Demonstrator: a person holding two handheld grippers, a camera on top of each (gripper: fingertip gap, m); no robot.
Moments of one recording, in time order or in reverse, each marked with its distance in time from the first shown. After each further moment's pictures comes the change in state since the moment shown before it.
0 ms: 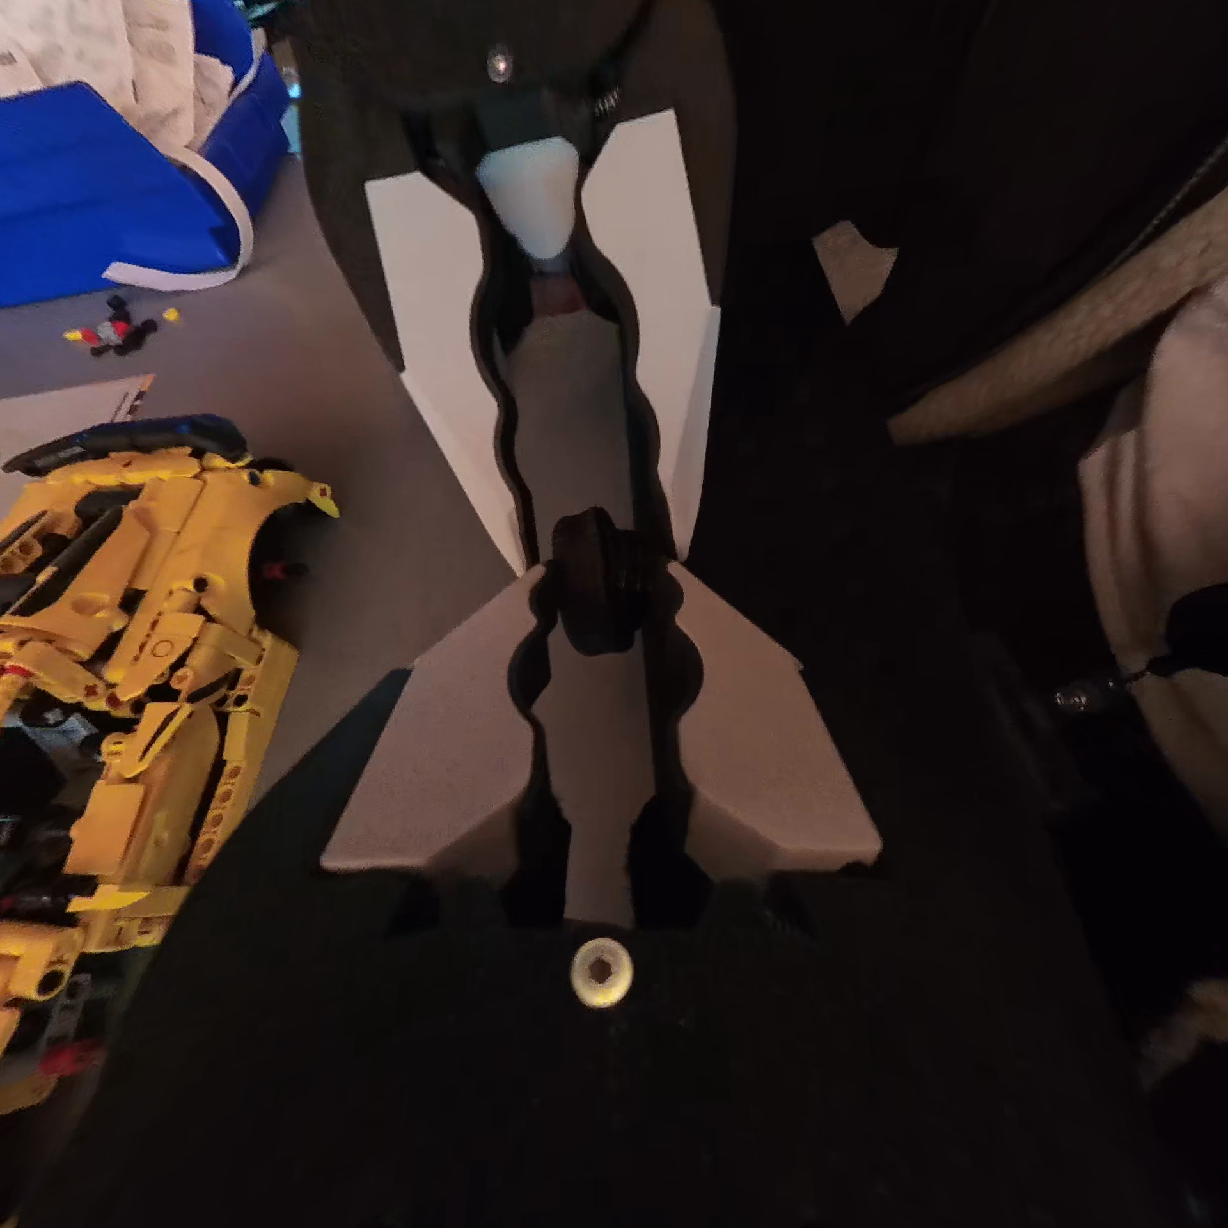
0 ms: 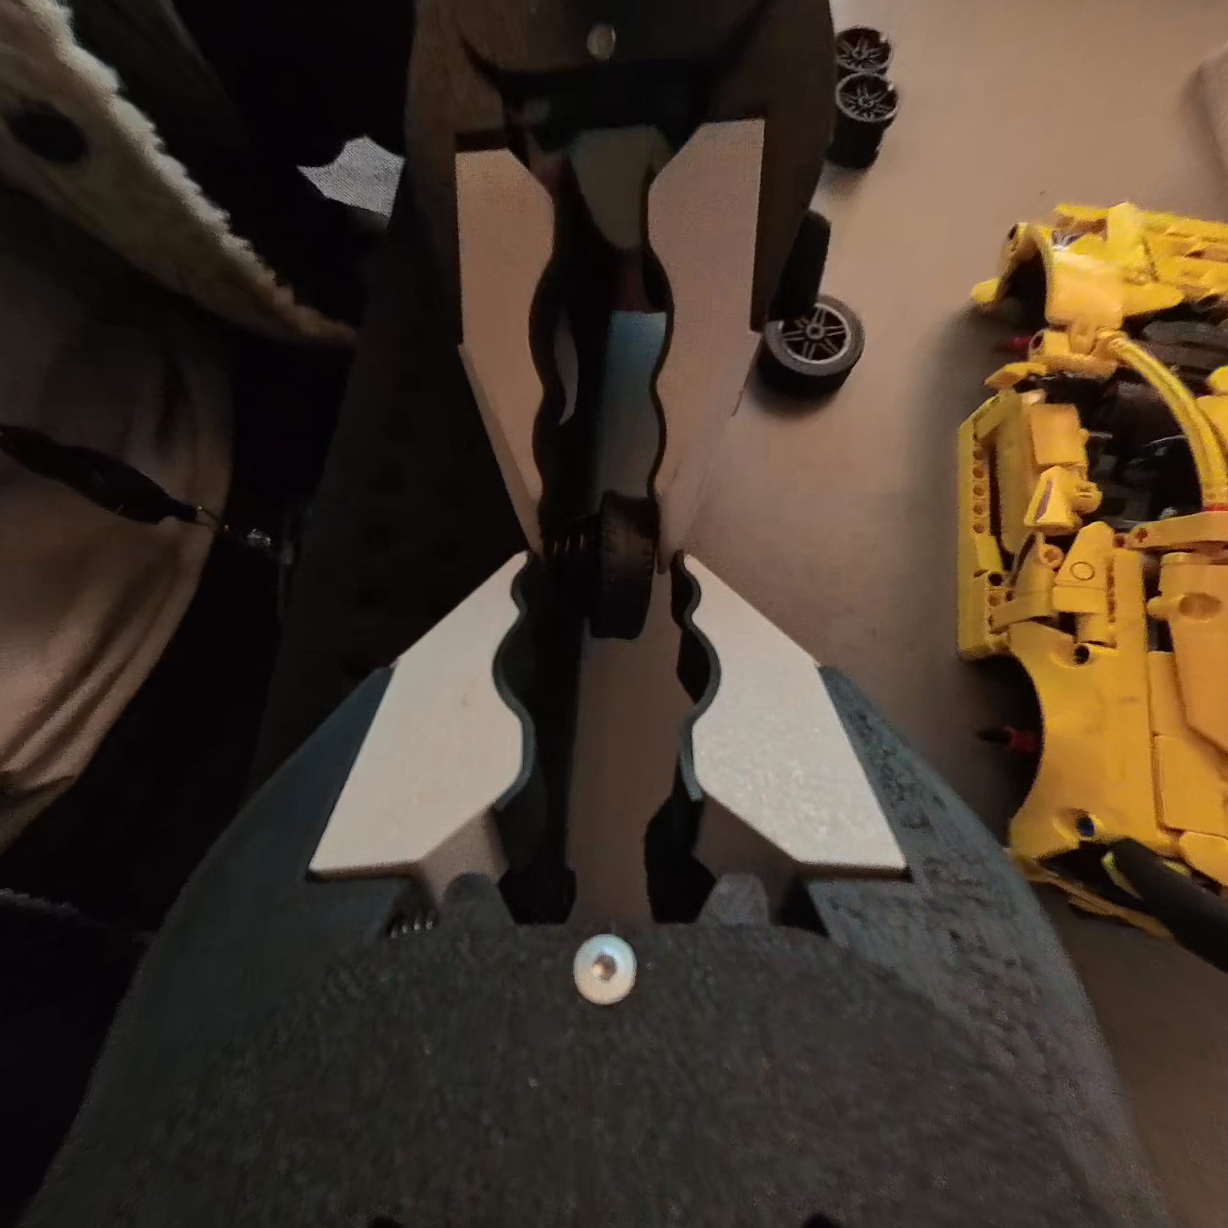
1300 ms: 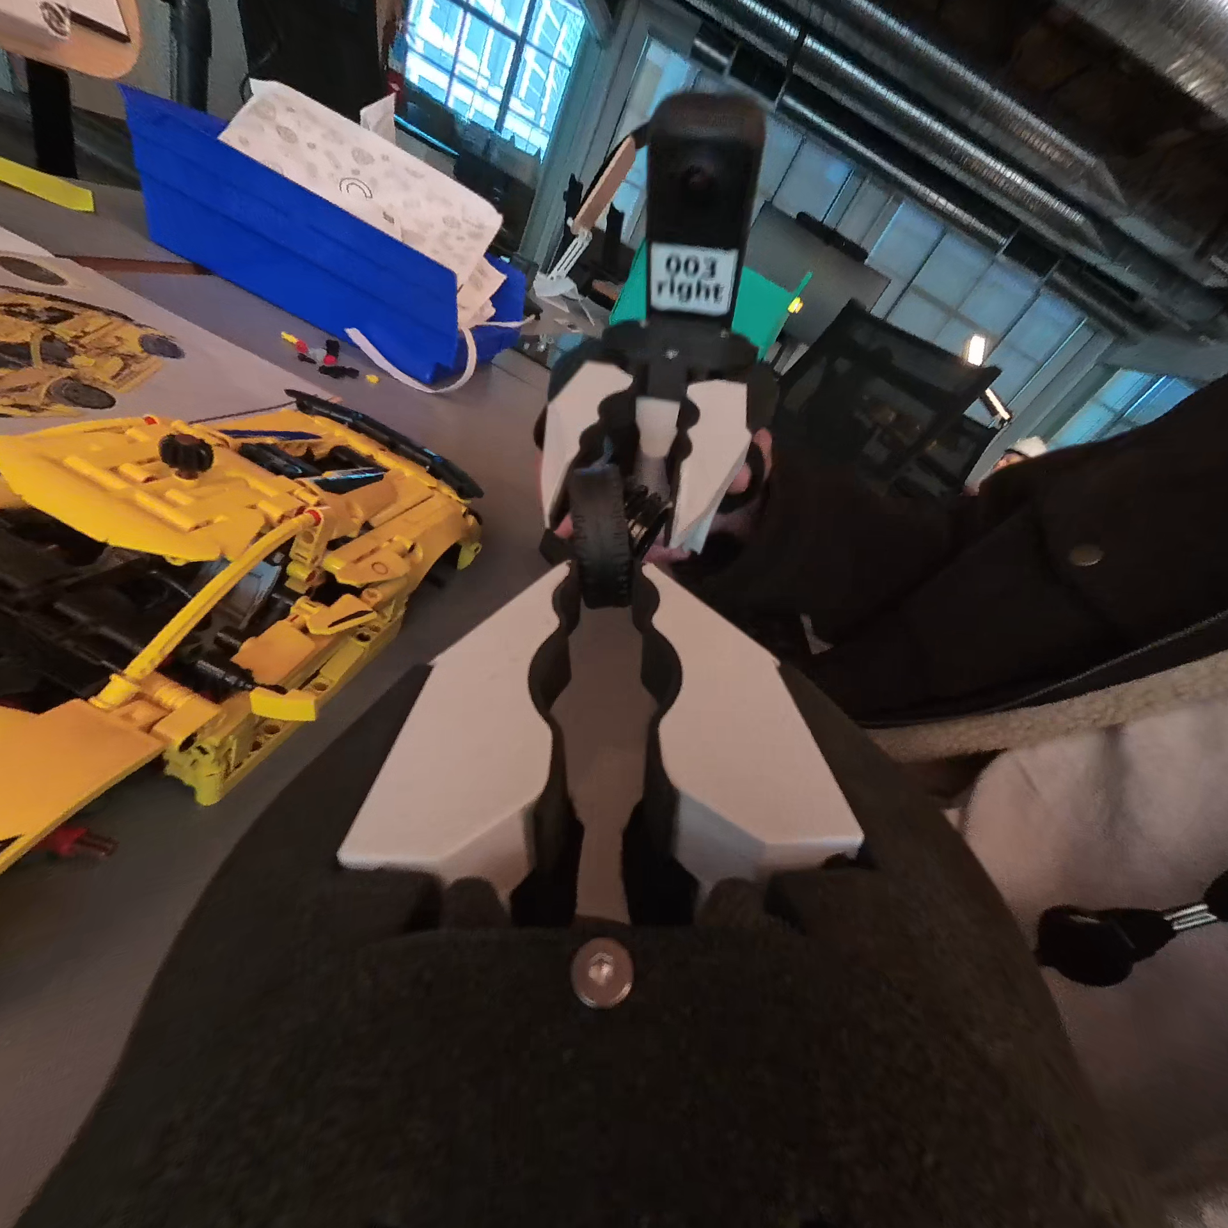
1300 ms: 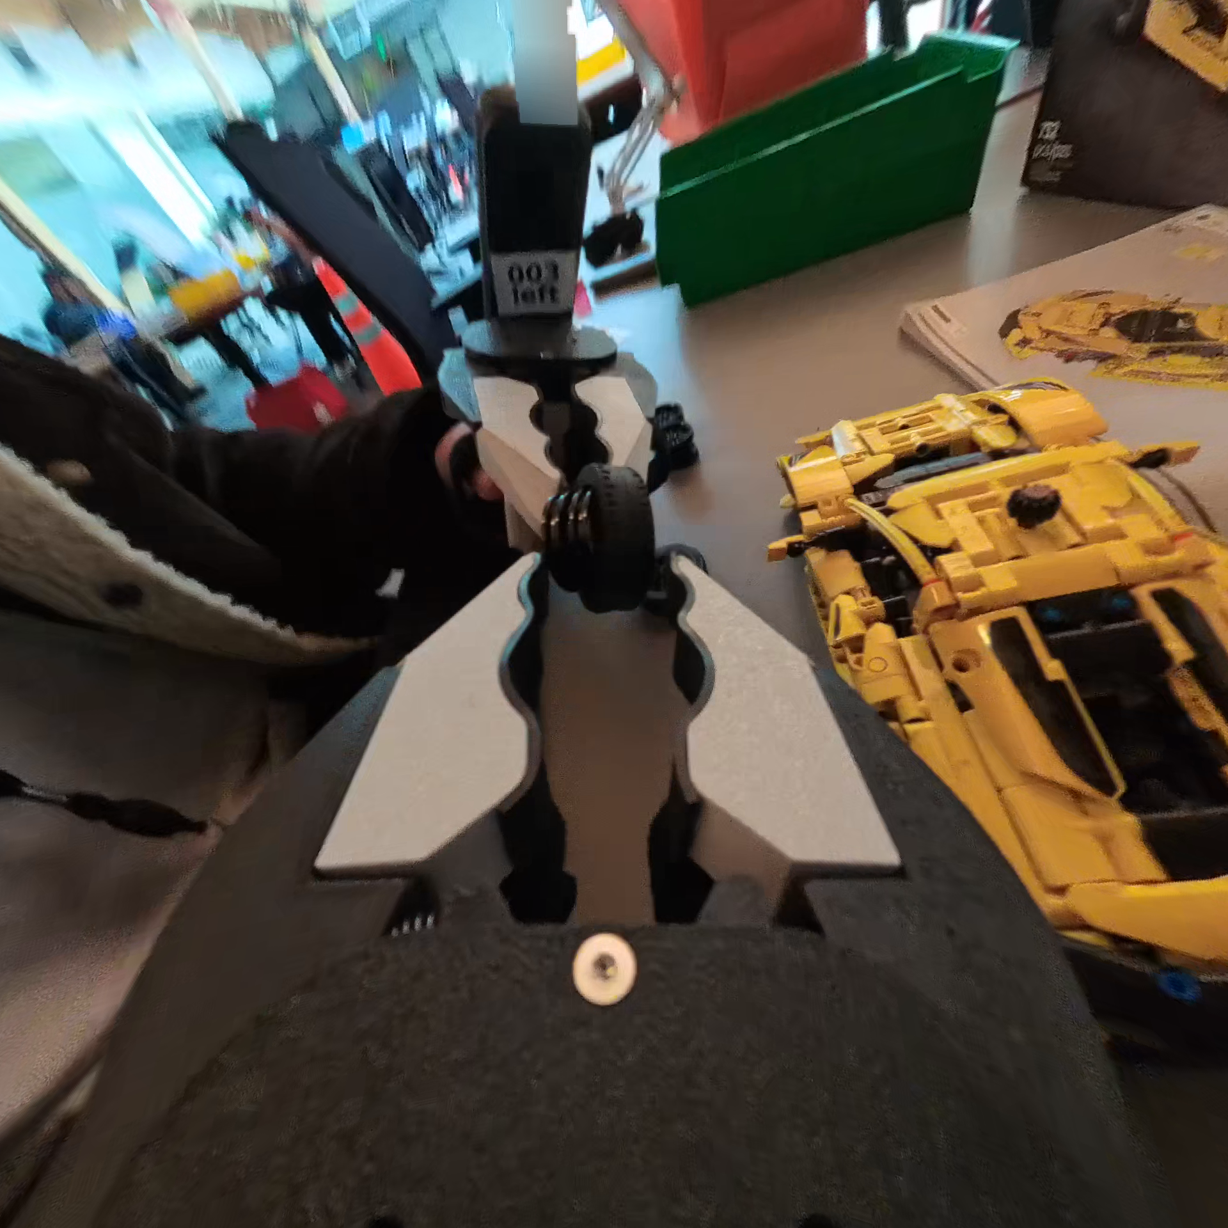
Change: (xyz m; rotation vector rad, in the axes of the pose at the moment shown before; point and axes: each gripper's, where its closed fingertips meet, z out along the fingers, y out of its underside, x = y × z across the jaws) left arm -0.075 -0.025 -0.066 0.472 -0.032 -0.617; right arm 0.072 -0.061 -0.029 0.497 -0.030 0.378
